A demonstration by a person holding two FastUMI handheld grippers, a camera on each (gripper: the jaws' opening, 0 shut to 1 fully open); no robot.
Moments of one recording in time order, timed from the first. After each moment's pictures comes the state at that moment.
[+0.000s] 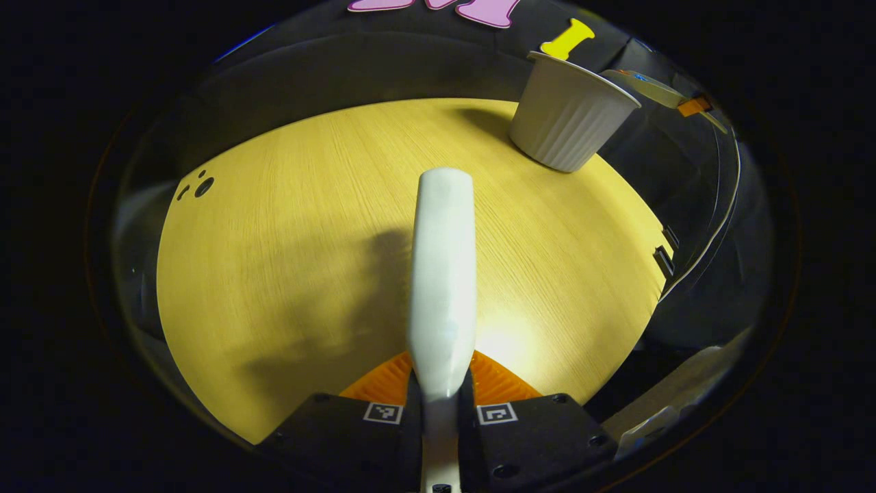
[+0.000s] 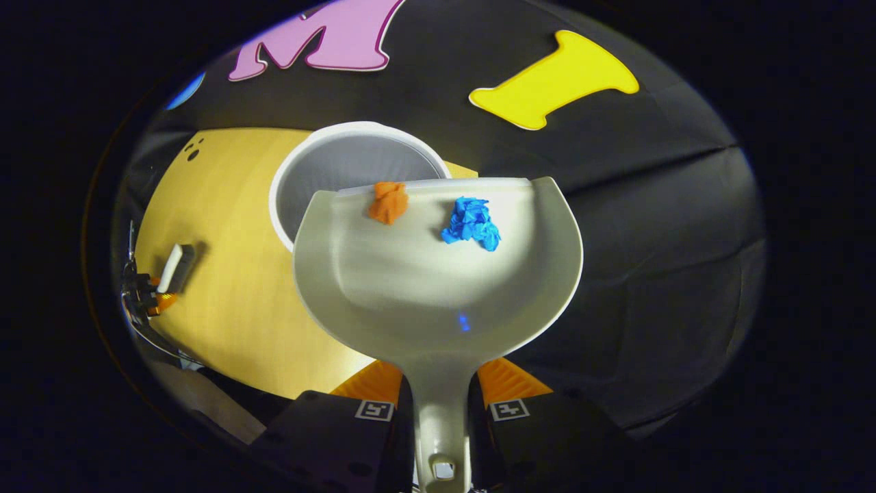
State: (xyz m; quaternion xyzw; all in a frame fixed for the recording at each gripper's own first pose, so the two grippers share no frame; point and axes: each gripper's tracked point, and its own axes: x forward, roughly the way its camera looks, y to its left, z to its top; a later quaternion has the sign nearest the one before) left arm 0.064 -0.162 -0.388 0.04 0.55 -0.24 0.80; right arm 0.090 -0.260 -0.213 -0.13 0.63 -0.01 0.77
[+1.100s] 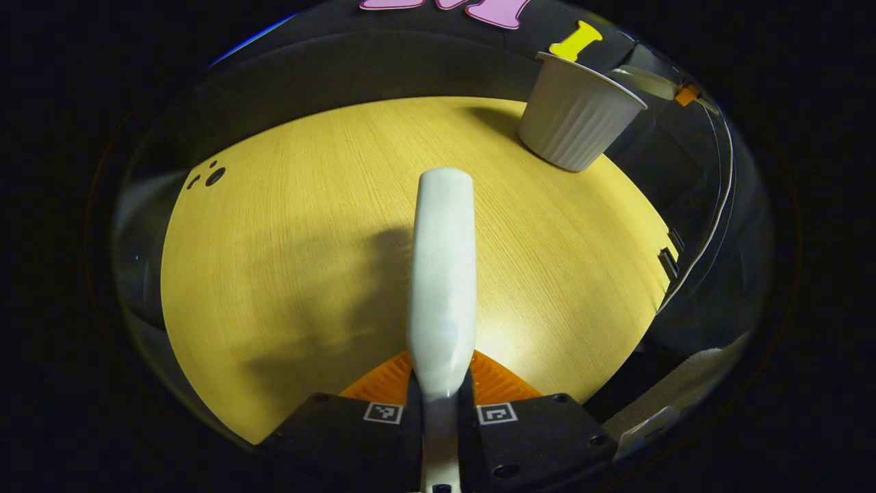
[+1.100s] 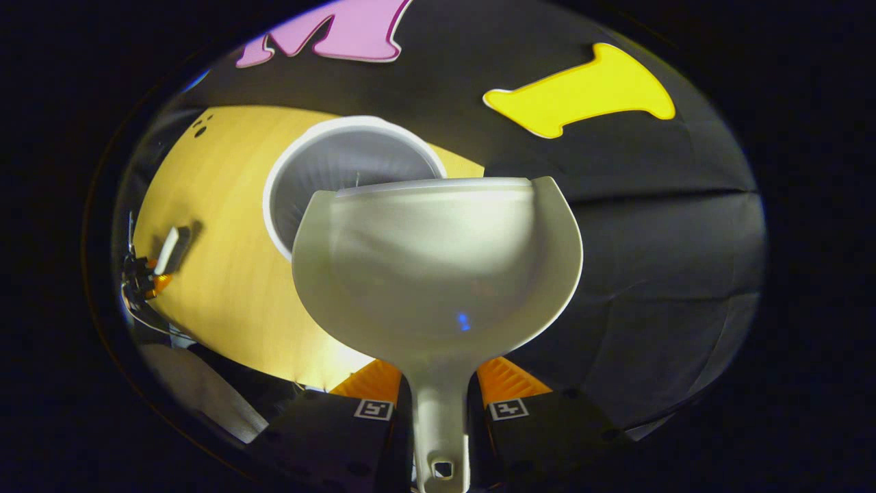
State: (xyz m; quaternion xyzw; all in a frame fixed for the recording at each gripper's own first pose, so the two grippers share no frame) left arm 0.070 -0.161 -0.383 0.05 0.55 -0.22 0.80; right arm 0.120 -0.264 -0.187 -0.13 0.64 0.02 0.76
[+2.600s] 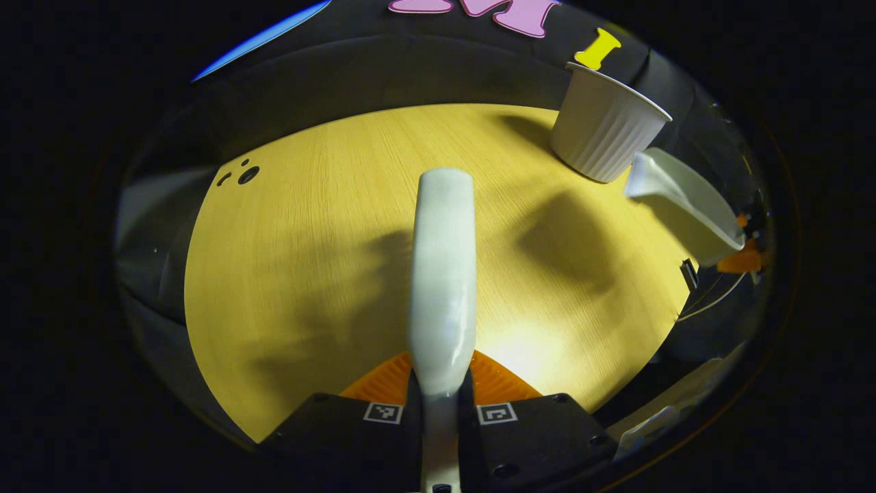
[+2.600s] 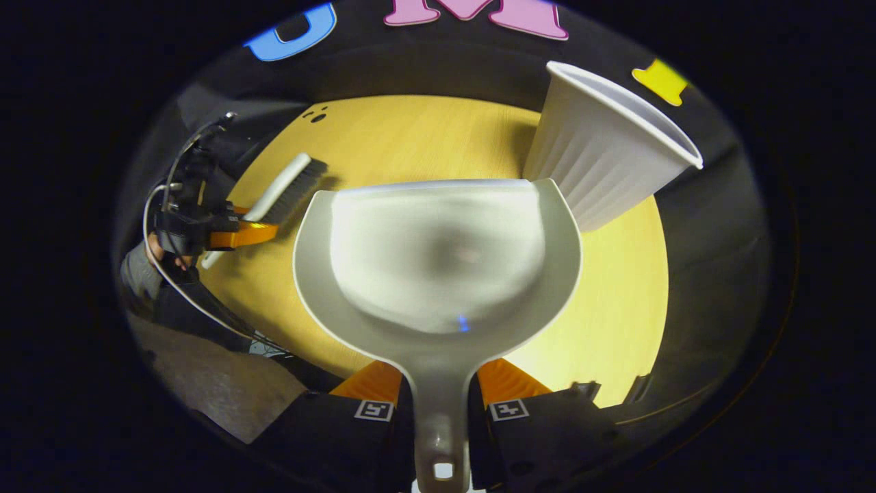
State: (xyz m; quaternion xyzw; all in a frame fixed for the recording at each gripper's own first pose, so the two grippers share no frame) left arm 0.082 -0.155 -0.379 0.06 0.54 -0.17 0.82; right arm -0.071 0.022 -0.352 0.03 0.60 0.16 0.78
